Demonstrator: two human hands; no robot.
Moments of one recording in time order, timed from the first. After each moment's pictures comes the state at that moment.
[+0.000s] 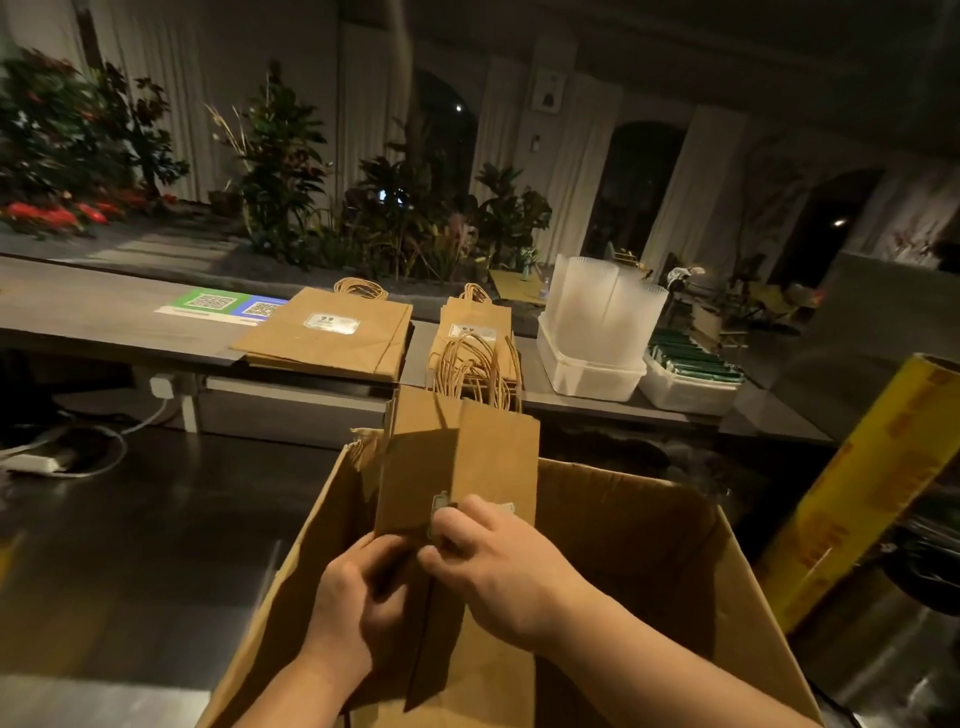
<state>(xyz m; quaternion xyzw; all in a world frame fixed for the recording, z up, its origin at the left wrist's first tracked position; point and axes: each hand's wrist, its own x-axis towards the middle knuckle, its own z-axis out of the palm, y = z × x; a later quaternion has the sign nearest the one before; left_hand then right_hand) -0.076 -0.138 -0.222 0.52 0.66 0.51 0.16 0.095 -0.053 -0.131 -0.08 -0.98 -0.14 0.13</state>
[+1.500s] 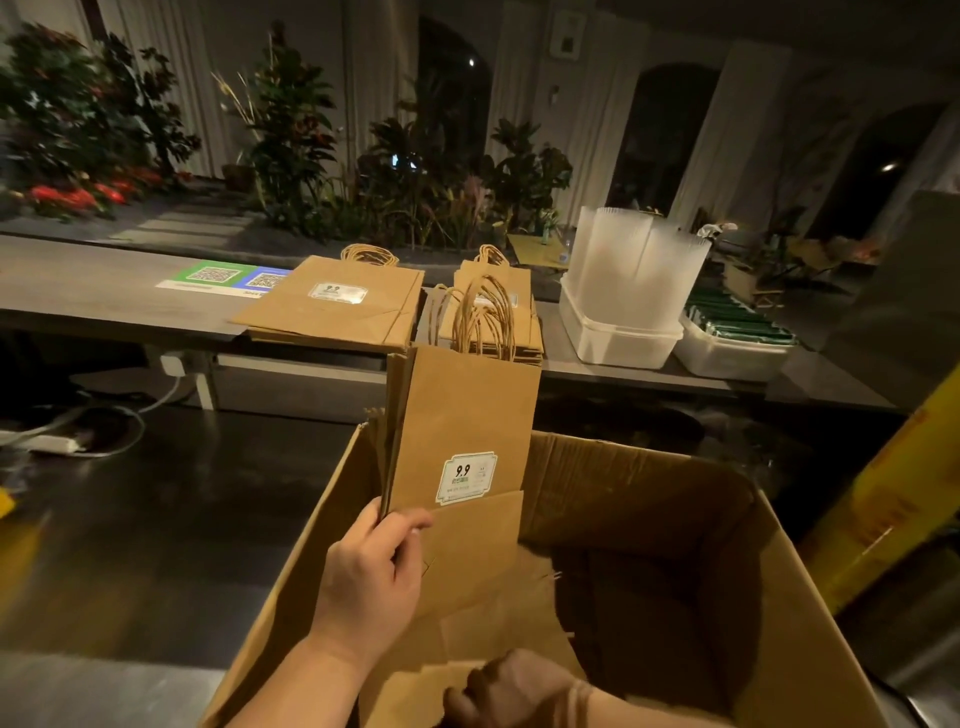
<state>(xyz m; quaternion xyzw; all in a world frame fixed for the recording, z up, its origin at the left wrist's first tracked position) -0.082 -0.117 -0.232 0.56 0.67 0.48 -0.02 0.094 -0.034 -0.284 -0.08 -0.99 0.04 -0.05</state>
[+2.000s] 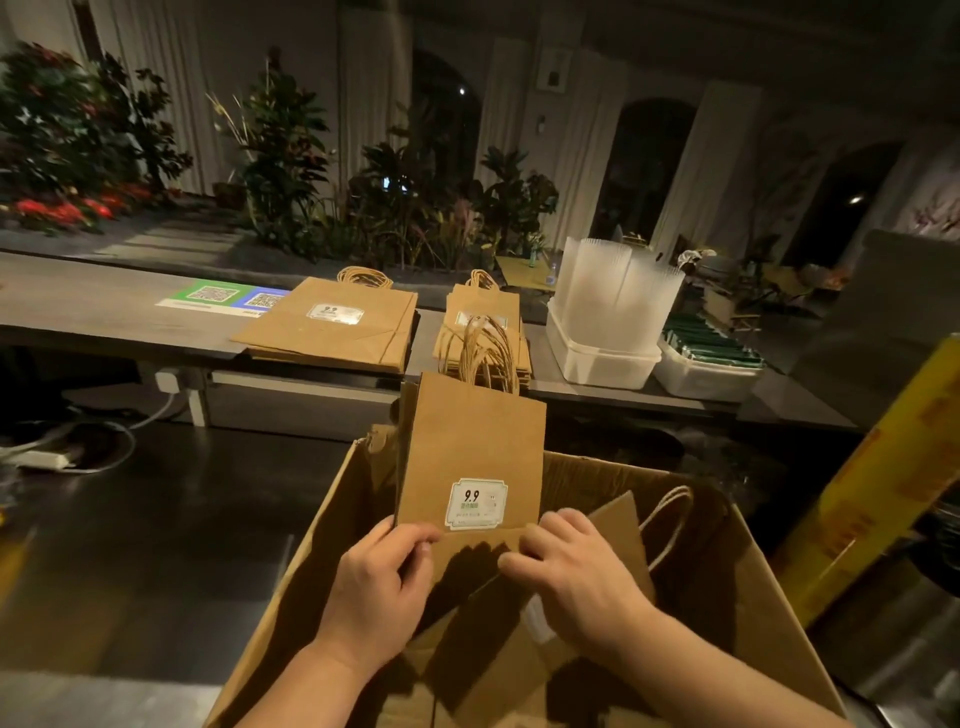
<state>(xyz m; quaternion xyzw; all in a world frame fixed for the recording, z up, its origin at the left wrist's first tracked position) -0.076 -0.120 -0.226 0.58 0.64 0.50 0.04 0.144 -0.020 -0.173 -0.18 -0.97 -0.15 0.10</state>
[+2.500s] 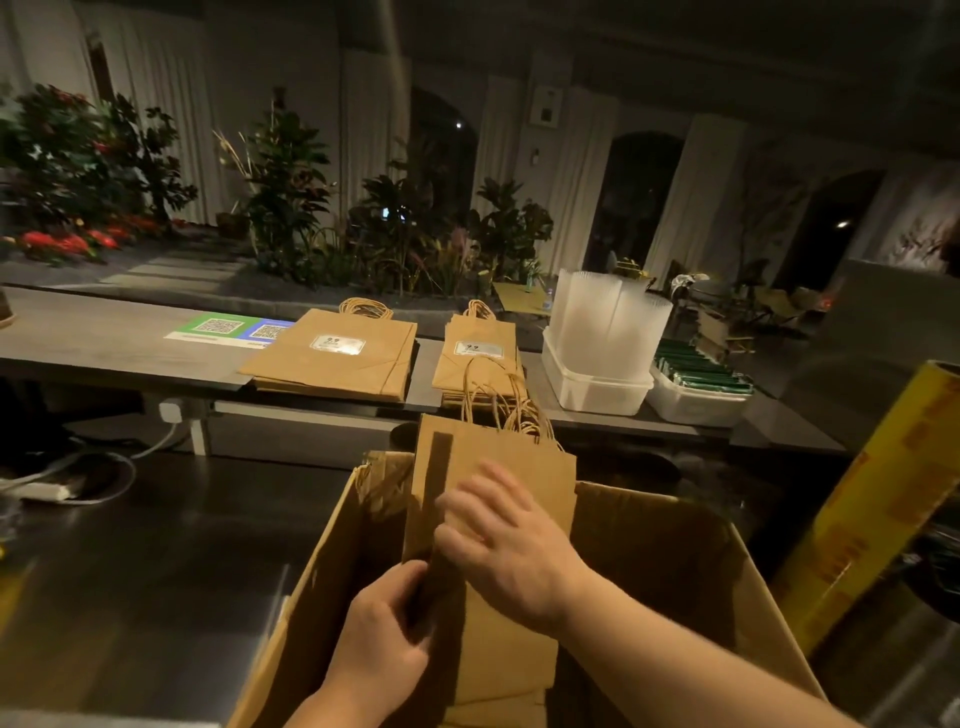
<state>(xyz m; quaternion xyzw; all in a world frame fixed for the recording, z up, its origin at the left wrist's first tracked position) -0.069 -0.132 -0.219 0.55 0.66 0.47 0.19 0.083 -0.023 -0.136 -0.08 -0.94 -0.24 0.23</state>
